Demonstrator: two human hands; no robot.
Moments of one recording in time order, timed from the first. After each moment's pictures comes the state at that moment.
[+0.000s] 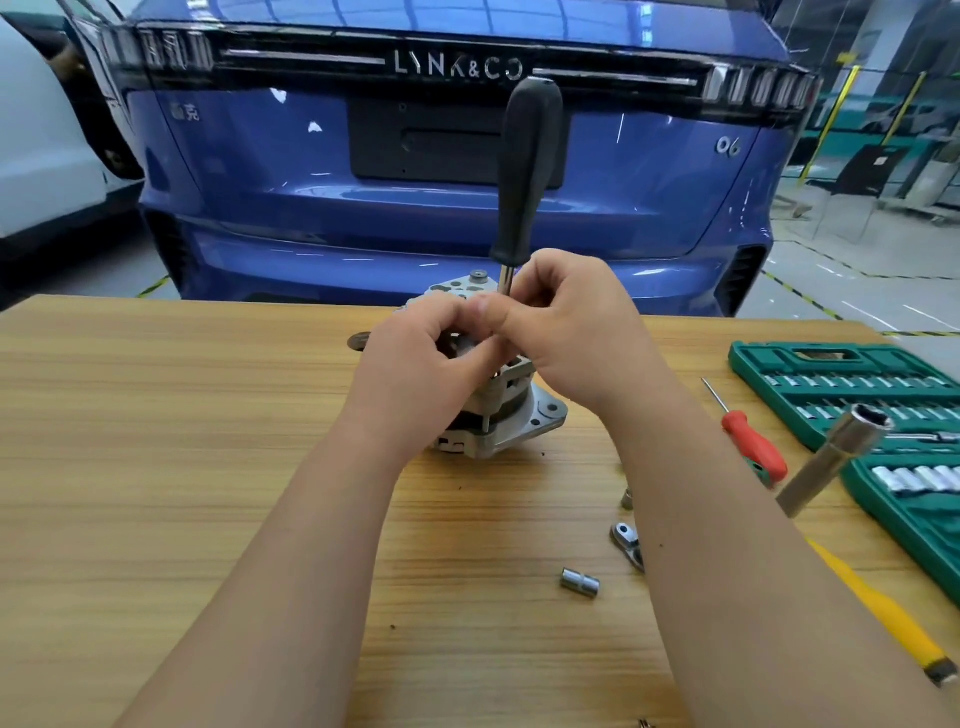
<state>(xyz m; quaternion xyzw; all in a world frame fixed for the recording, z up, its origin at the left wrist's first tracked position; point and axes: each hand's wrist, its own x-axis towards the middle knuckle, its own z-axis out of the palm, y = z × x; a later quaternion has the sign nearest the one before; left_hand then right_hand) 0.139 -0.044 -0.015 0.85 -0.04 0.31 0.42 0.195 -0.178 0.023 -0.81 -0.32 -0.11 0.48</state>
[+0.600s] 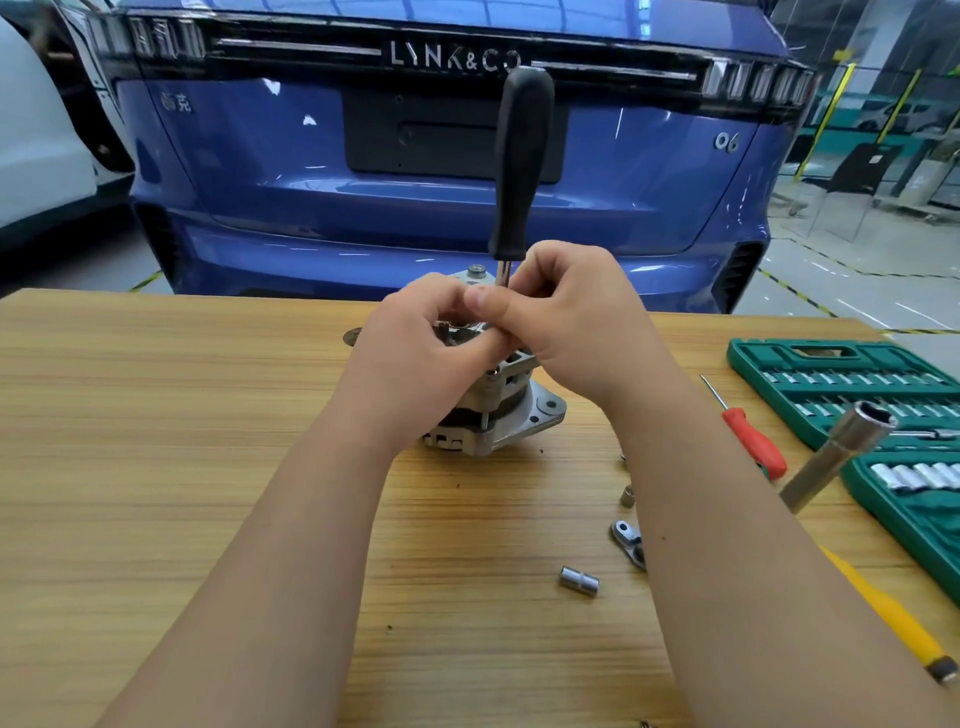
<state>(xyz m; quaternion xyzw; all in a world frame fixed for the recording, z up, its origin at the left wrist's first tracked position) 0.138 -0.042 -0.010 0.83 -0.06 0.30 0.46 0.196 -0.179 0.024 -0.80 -0.33 -0.09 0.50</state>
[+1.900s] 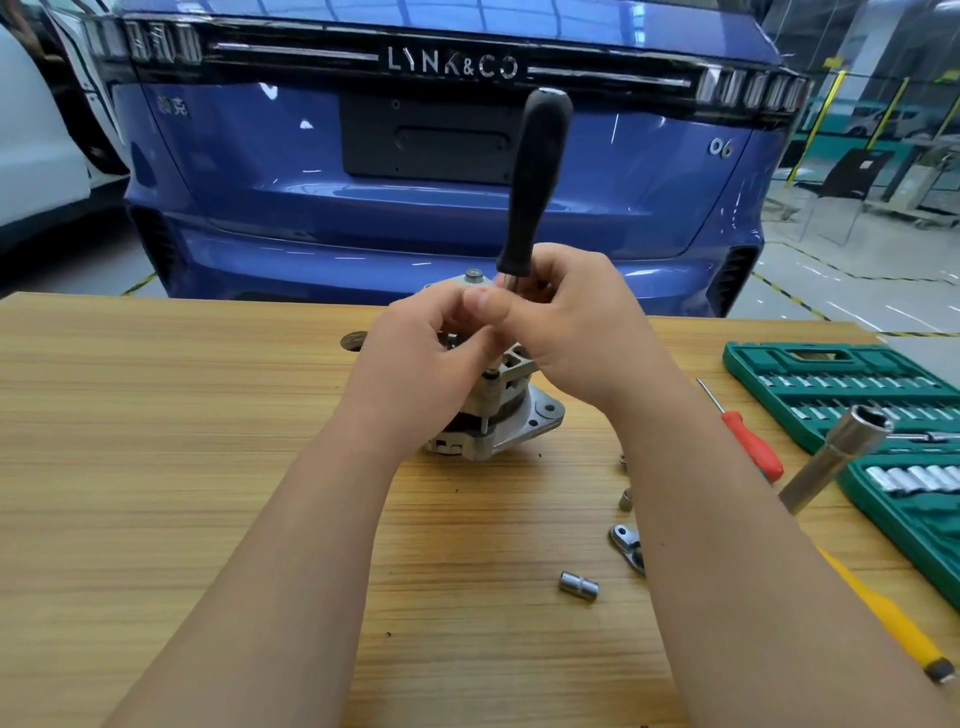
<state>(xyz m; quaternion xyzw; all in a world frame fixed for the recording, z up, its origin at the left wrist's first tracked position) 0.142 -0.044 -0.013 0.84 -0.07 0.32 0.44 0.193 -0.179 0.026 -0.81 -0.32 -0.09 0.49</state>
